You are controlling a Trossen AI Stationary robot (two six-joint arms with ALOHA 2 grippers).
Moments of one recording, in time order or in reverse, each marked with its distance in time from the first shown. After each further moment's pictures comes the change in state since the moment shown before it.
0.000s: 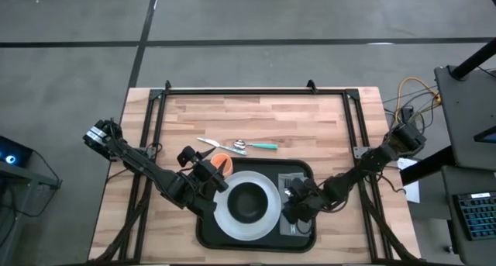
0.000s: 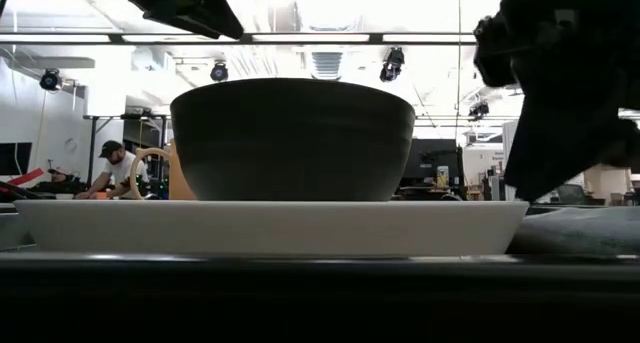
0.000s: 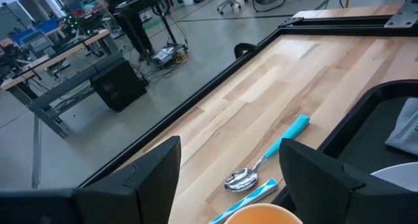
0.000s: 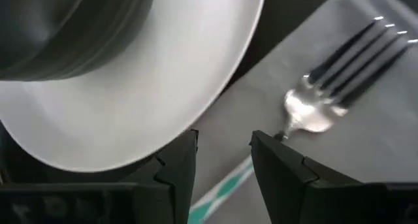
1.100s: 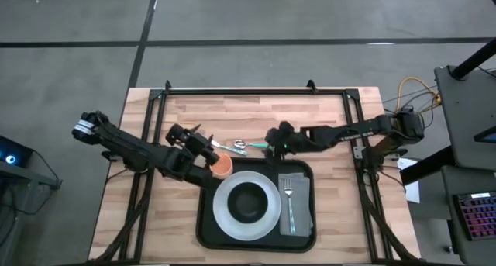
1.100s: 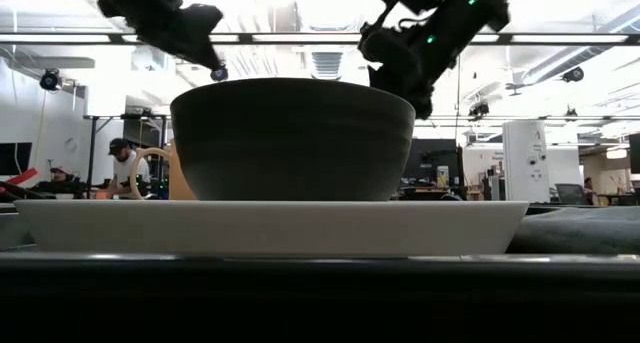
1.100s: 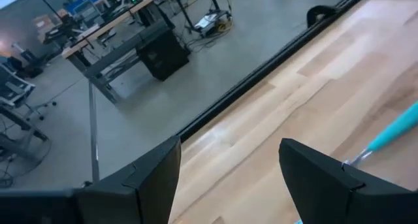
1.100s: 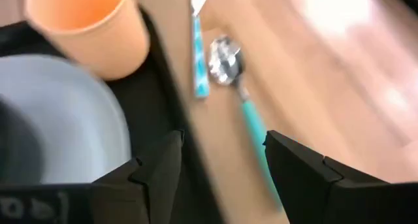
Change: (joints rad) left arm 0.214 -0.176 -0.112 -0.138 0.051 0.014; right arm -0.592 -0.077 0.141 0.037 -0.125 -0.979
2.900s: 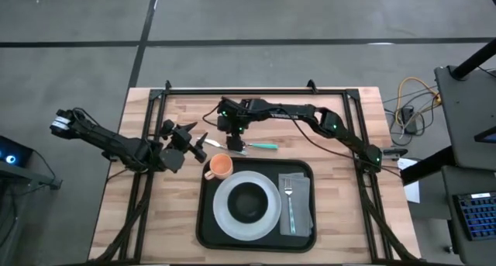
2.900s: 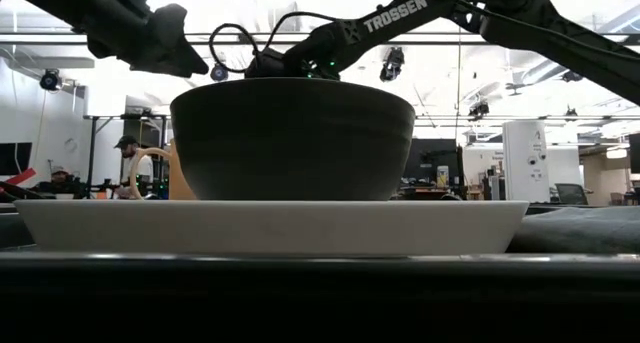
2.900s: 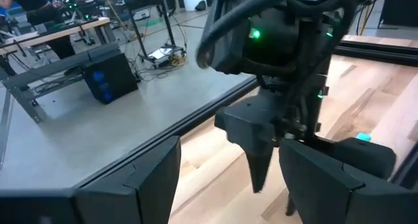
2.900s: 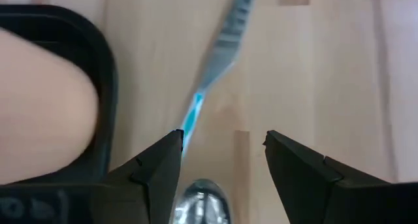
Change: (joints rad) left arm 0.040 -0.464 -0.497 0.864 0.081 0.603; right arm -0.259 0.885 1.162 -0.535 -0.494 -0.535
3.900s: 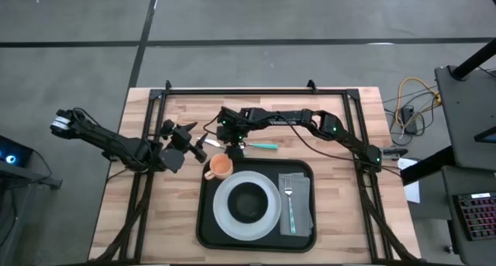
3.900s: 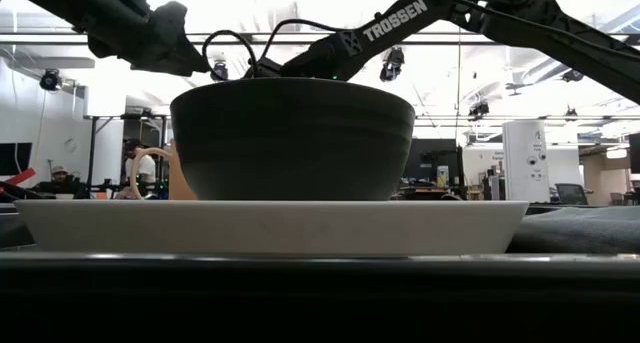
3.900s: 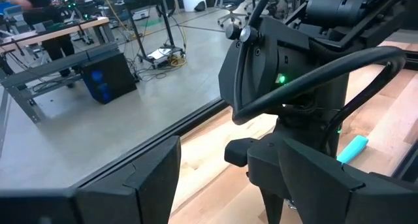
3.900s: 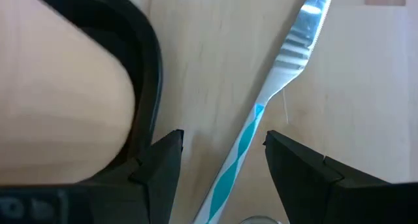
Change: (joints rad) left arm 0.001 0.000 0.002 0.008 0.002 0.000; right arm 0.041 -0.002 -0.126 0.160 -0.070 -0.023
